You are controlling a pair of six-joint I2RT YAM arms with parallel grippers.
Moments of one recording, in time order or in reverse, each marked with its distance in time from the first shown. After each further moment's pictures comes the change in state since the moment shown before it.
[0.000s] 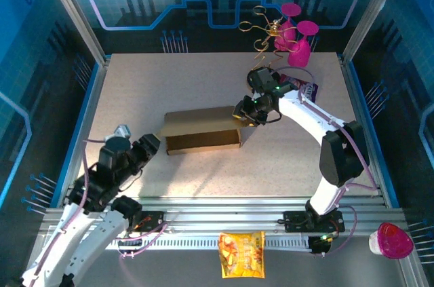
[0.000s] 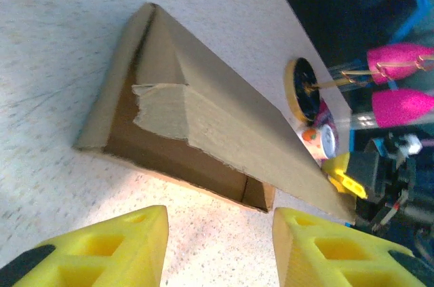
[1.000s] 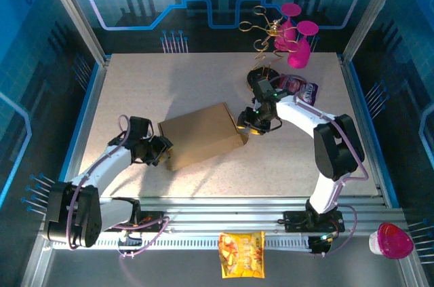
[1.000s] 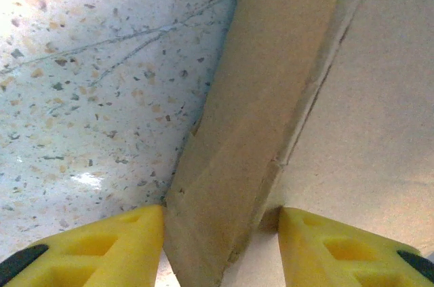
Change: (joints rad) left arm 0.314 0.700 -0.172 0.328 0.405 0.150; right arm -0.036 0.065 -0.122 0.070 0.022 -0.192
